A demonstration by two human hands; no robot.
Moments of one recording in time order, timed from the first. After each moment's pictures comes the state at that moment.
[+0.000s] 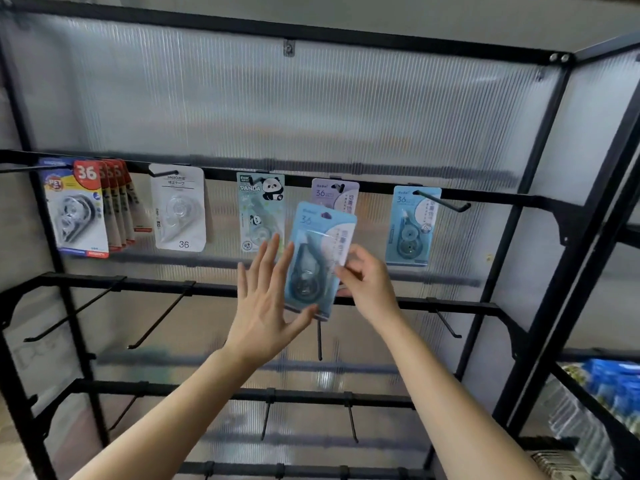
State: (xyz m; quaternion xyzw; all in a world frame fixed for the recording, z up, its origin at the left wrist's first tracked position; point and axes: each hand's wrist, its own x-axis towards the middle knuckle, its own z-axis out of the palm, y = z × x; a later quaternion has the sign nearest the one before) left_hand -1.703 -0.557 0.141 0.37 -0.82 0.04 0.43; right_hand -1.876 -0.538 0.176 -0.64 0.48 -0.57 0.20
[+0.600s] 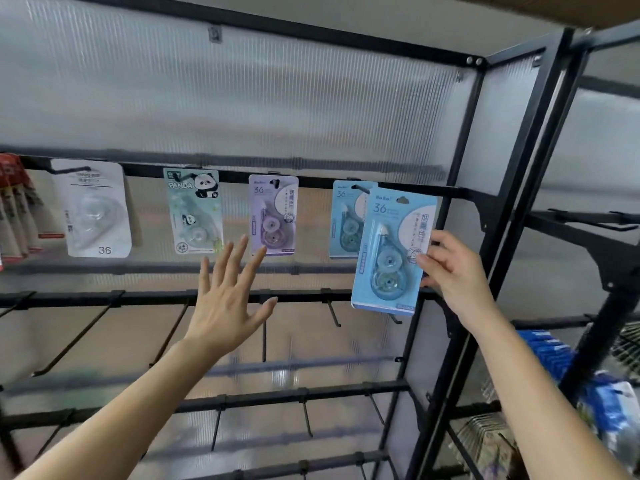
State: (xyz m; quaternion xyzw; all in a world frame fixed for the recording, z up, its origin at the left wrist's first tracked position) left_hand -1.739 -0.583 0.138 0.43 -0.84 0.11 0.31; right_hand -2.024 -0.446 0.204 -0.57 0.54 -0.61 0.11
